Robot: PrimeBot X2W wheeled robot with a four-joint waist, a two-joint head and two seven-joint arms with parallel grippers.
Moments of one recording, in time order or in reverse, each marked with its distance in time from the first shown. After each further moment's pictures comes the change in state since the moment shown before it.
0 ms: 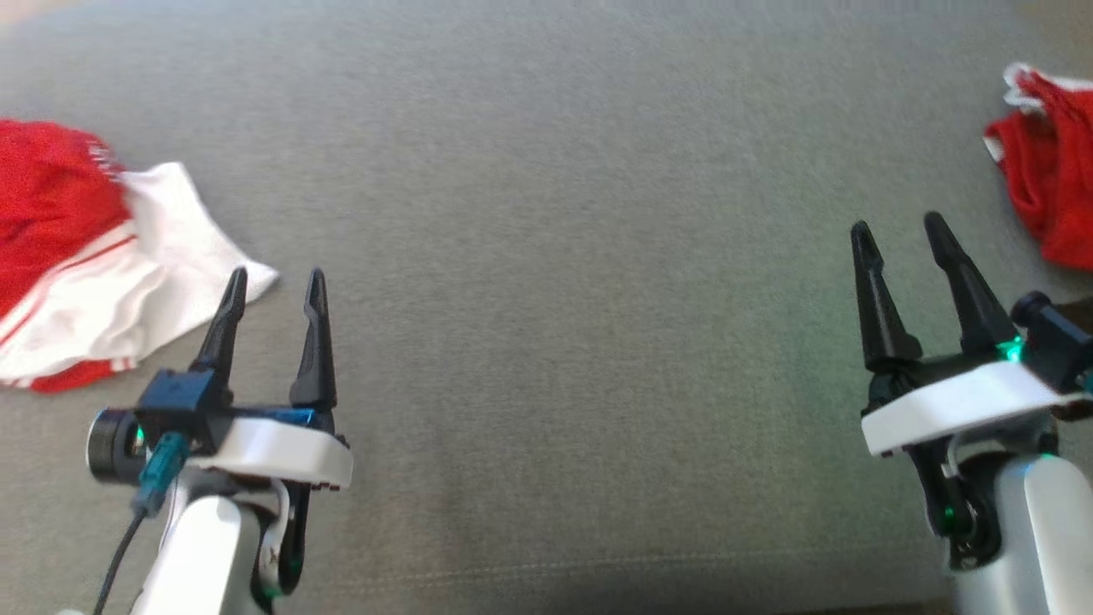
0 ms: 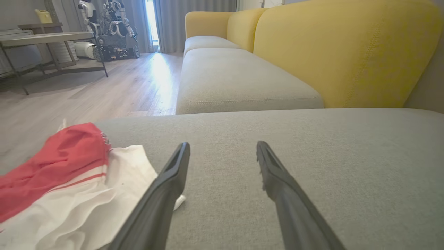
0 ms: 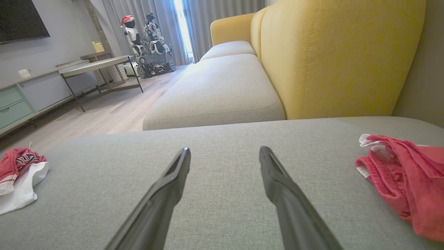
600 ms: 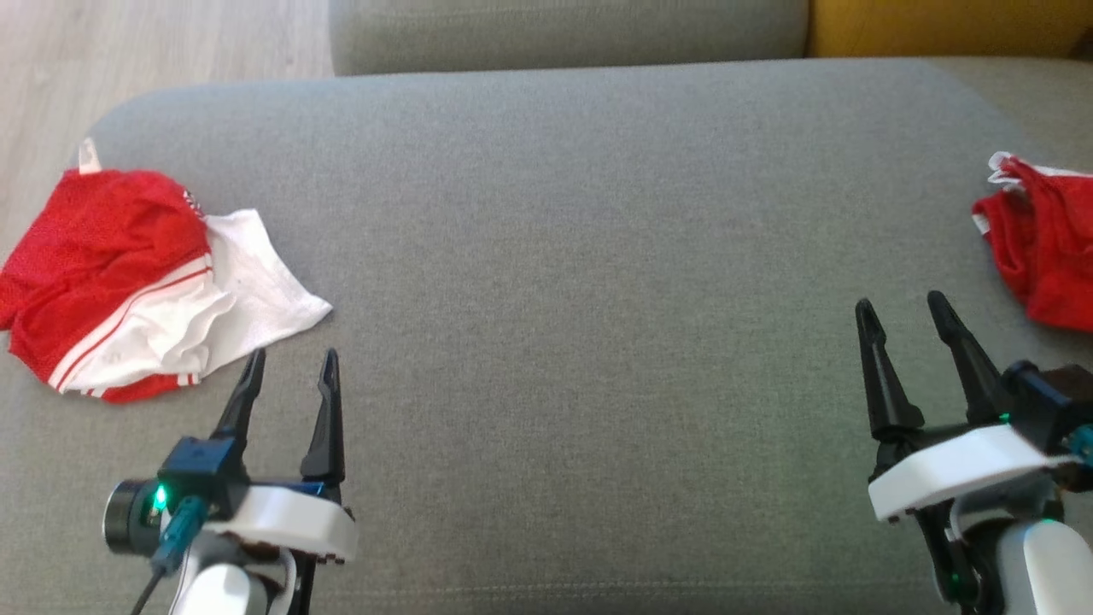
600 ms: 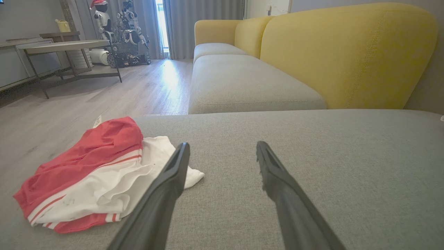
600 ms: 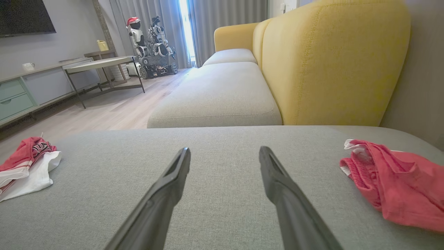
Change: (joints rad) left arm 0.126 0.008 -0.015 0.005 0.000 -0.001 -0.001; right arm 0.134 0.004 -0.031 -0.008 -0.055 0.000 0.008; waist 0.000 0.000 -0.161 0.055
